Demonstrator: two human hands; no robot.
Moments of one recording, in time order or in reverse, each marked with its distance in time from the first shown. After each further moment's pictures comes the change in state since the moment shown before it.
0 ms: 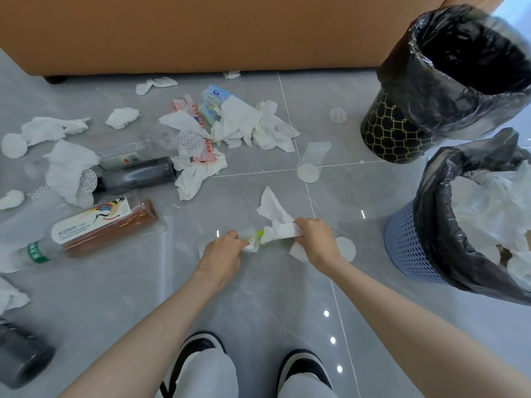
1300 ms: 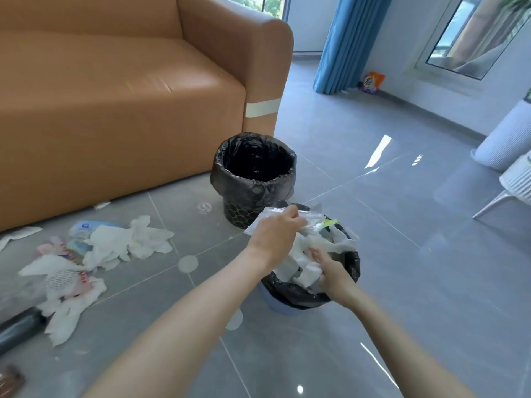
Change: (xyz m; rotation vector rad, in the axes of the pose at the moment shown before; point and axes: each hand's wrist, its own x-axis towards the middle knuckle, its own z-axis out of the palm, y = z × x) left_hand 0.028 0.356 -0.184 0.071 0.381 0.810; right_hand -0.163 0.174 -0.209 0.328 0.254 0.325
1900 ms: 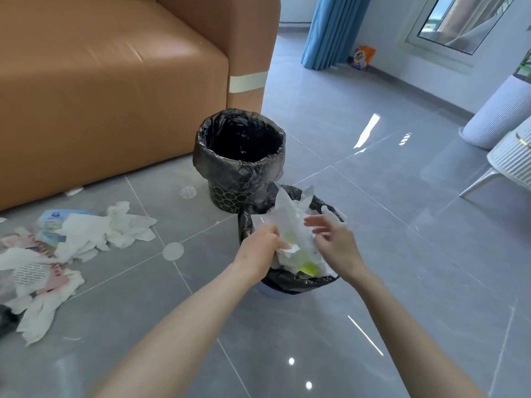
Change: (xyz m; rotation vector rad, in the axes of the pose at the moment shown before) left_hand -0.026 -0.011 0.060 -0.034 -0.290 0.021; right_hand -0.002 -0.019 -0.023 0.313 0.358 -0.065
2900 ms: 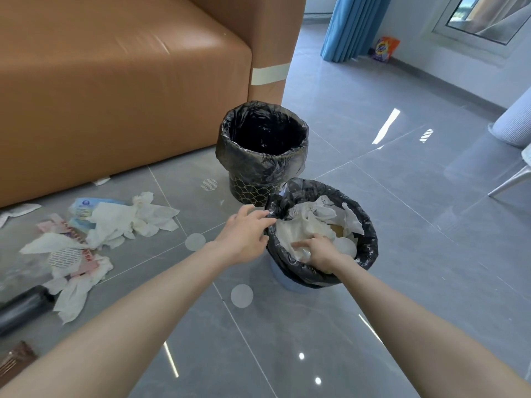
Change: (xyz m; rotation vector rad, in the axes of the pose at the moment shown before) left_hand -0.031 -0.057 -0.031 -0.138 -0.140 -0.188; right_hand 0.030 0.030 0.076 -0.717 -0.635 0.073
